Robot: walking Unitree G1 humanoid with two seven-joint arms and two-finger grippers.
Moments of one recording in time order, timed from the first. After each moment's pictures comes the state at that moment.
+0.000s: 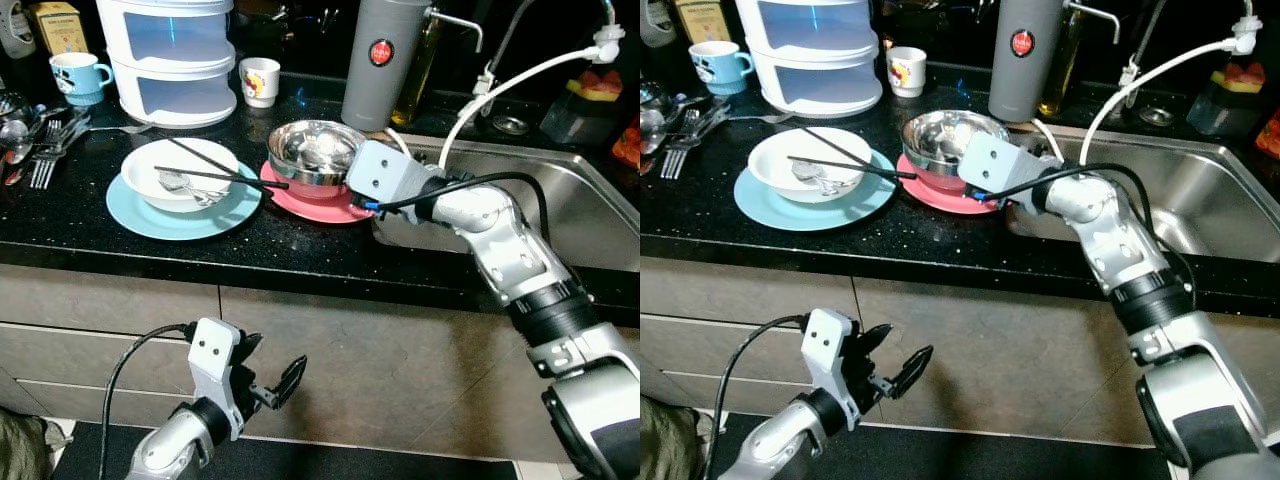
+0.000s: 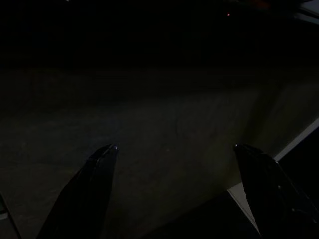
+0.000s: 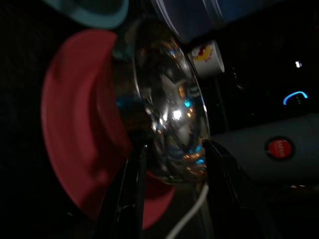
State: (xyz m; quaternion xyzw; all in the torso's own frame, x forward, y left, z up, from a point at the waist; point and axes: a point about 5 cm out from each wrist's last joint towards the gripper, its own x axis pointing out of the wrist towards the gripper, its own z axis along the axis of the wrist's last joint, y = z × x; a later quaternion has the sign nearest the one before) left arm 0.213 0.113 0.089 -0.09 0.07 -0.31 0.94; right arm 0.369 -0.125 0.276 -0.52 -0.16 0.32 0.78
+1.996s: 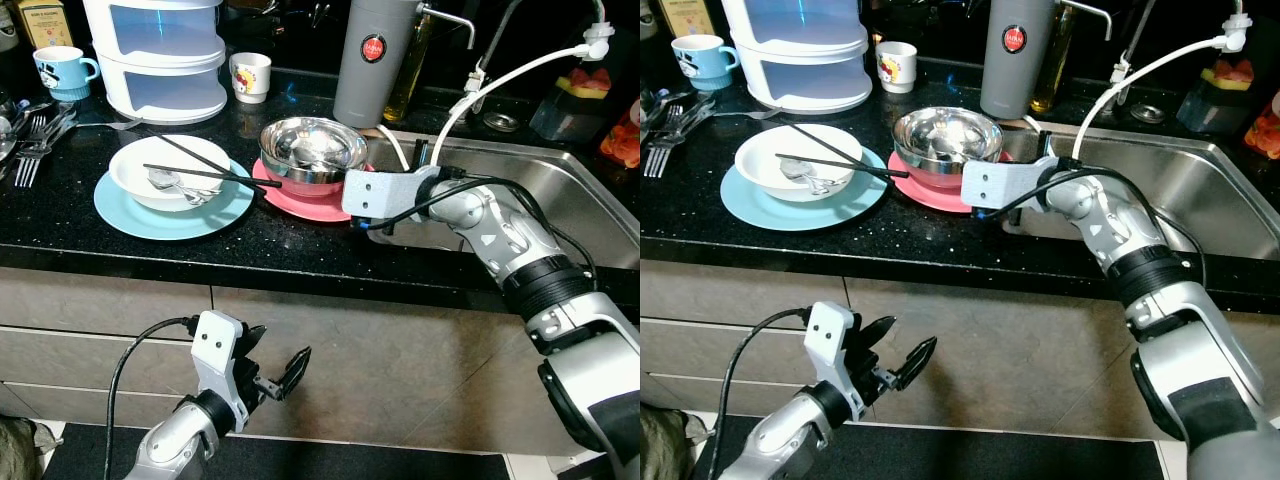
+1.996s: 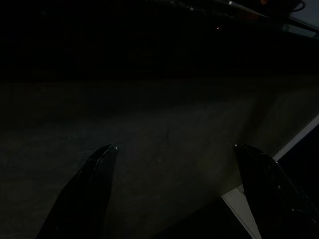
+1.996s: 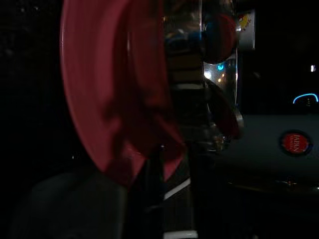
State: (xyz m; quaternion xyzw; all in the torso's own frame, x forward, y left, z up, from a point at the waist) left arm 0.217 0.110 0.093 -0.09 0.06 -0.31 0.94; right arm 0.386 -0.128 0.255 -0.61 -0.11 0.34 0.71
